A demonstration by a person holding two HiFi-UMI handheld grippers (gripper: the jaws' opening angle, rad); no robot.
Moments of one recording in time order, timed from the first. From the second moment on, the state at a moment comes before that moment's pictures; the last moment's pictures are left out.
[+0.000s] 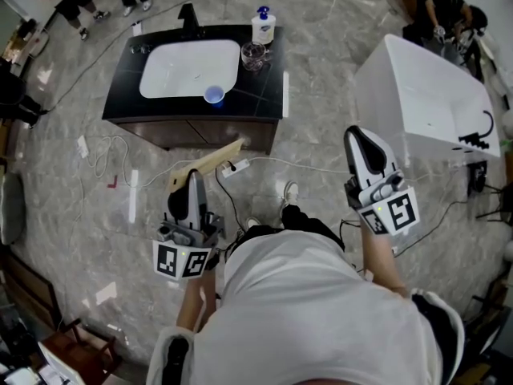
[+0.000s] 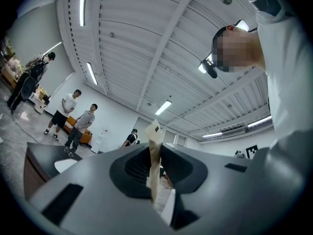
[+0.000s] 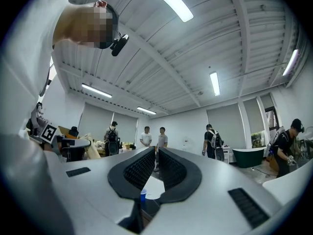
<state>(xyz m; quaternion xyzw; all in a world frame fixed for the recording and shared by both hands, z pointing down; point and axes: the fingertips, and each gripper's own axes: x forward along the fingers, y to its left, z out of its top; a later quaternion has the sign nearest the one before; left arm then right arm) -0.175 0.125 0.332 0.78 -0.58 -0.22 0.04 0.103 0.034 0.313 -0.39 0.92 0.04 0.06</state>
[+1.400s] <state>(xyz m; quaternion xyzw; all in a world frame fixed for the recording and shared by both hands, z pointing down) -0.120 -0.007 0.312 0.71 -0.68 -0.21 0.01 0.139 -0.155 0.323 -0.28 0.96 0.01 0.09</state>
